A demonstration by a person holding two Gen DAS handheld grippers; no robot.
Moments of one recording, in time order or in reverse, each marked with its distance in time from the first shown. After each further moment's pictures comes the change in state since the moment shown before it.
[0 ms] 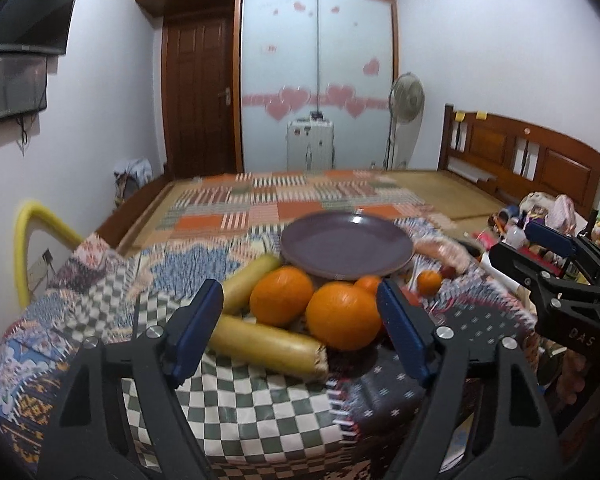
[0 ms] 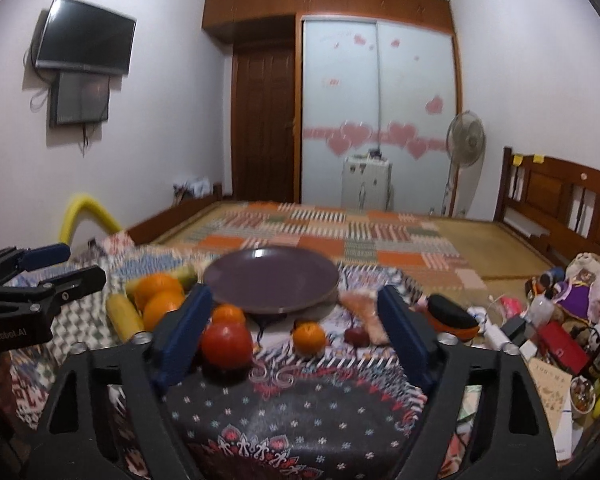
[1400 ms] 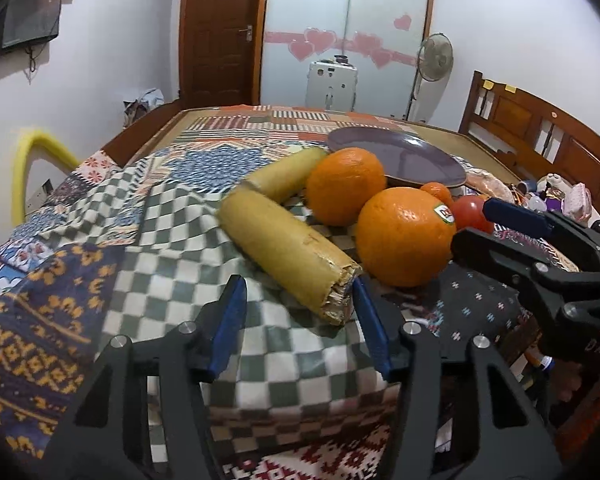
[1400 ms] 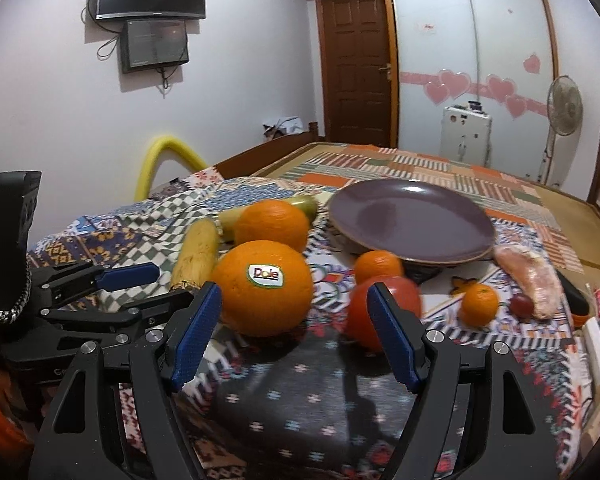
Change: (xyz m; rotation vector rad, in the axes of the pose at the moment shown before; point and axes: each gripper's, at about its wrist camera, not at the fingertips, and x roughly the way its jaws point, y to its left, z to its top) left arm 0.031 0.053 -0.064 -0.107 0.197 0.015; right arm 0.050 0.064 -0.010 -0.071 0.189 0.354
